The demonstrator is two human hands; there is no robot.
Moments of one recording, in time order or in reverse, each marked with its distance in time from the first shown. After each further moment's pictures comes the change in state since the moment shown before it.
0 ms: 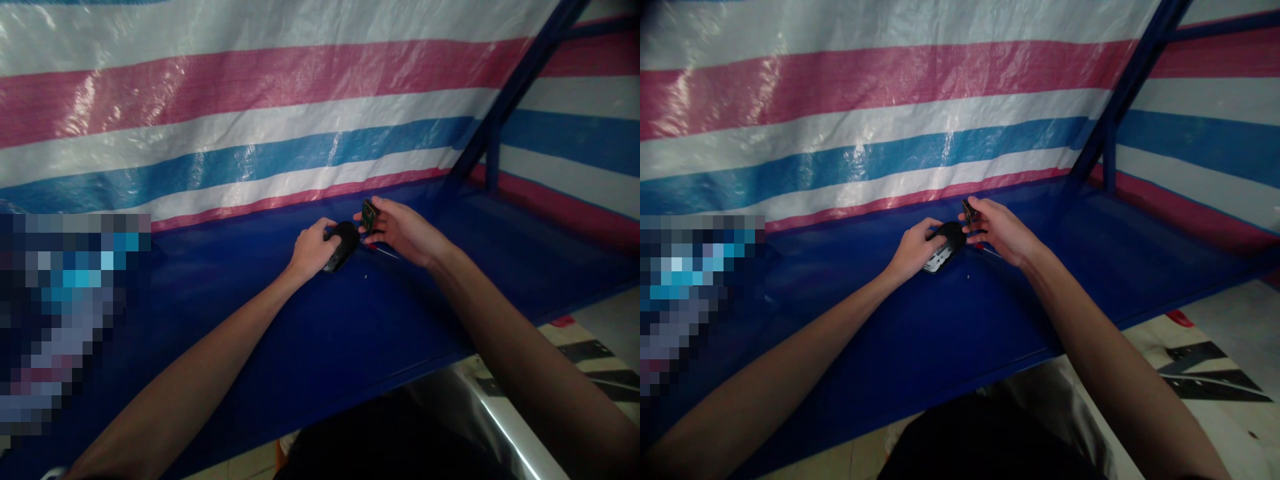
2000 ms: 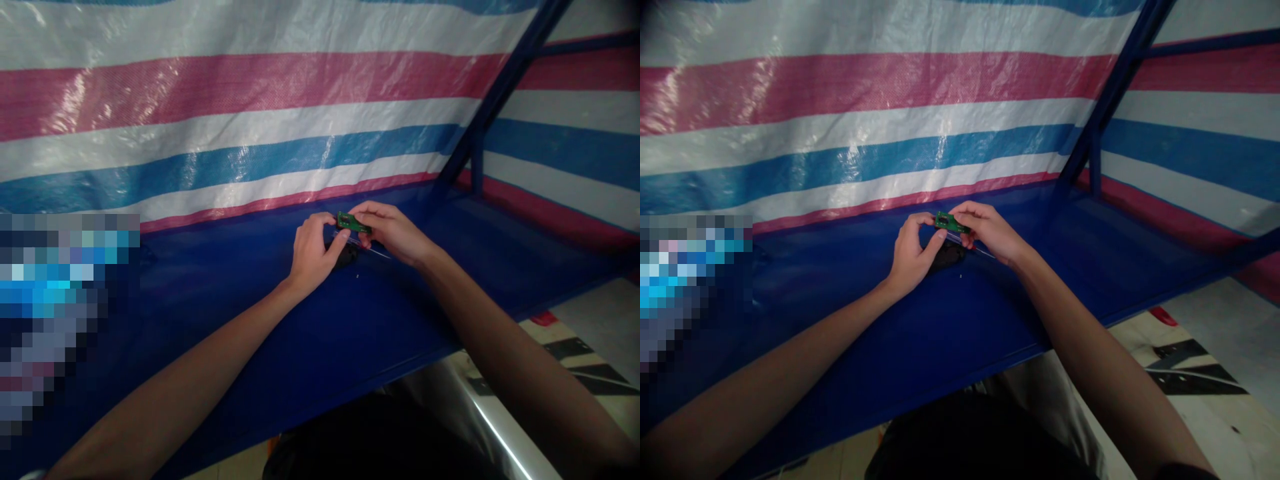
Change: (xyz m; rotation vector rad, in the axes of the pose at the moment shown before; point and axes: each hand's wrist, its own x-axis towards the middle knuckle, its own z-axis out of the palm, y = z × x) left_hand -0.020 0.015 0.008 0.032 0.347 0.404; right_hand 0.003 0.008 -0.004 -0.210 -0.134 -0.183
